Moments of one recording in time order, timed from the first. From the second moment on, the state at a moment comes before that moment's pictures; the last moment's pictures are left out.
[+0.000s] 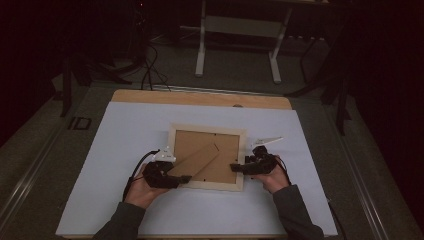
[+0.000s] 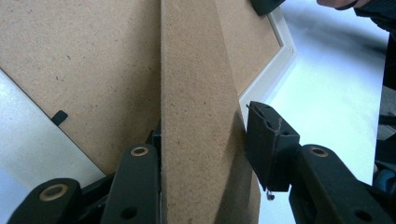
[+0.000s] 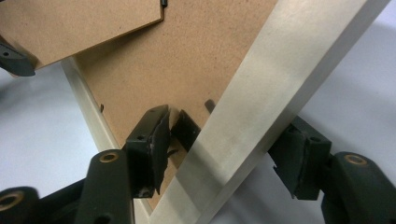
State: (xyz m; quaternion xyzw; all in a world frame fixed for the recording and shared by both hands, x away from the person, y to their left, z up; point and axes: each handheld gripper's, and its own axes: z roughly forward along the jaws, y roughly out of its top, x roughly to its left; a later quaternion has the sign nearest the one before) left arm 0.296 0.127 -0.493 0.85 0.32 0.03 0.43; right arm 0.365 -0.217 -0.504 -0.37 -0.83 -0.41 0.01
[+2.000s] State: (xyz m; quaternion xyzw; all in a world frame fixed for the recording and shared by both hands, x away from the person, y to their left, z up) left arm 0.299 0.138 -0.484 0.81 0.35 0.00 0.46; right arm 0.352 -0.209 -0.491 -0.33 -0.83 -0.45 -0.09
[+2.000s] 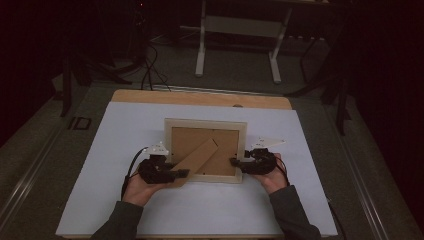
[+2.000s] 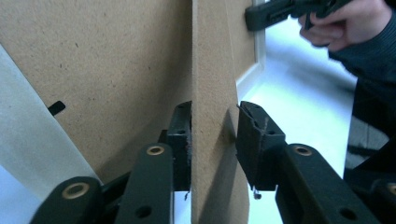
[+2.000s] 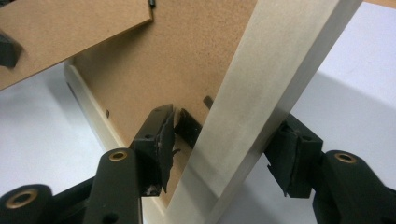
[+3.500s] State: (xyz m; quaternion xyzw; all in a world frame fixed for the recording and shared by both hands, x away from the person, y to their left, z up) left arm 0.296 0.131 -0.484 0.83 0.36 0.09 0.42; right arm 0.346 -0.194 -0.495 -0.30 -0.85 -0.40 -0.17
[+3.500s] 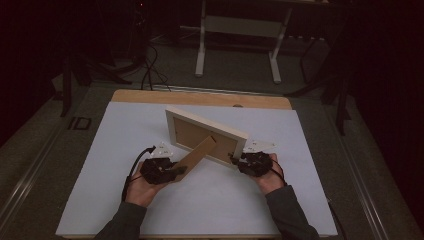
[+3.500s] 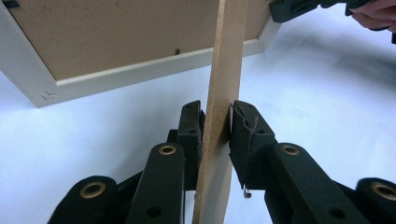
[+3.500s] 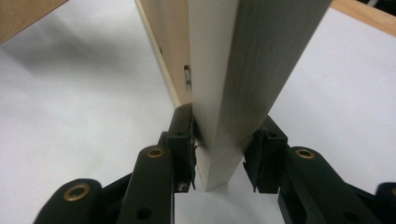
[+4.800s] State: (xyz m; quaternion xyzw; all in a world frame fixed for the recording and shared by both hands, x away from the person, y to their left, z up) left arm 0.296 0.136 -0.492 0.82 0.35 0.09 0.43; right arm 0.329 -0.179 -0.498 -0.27 -0.86 -0.39 -0.21
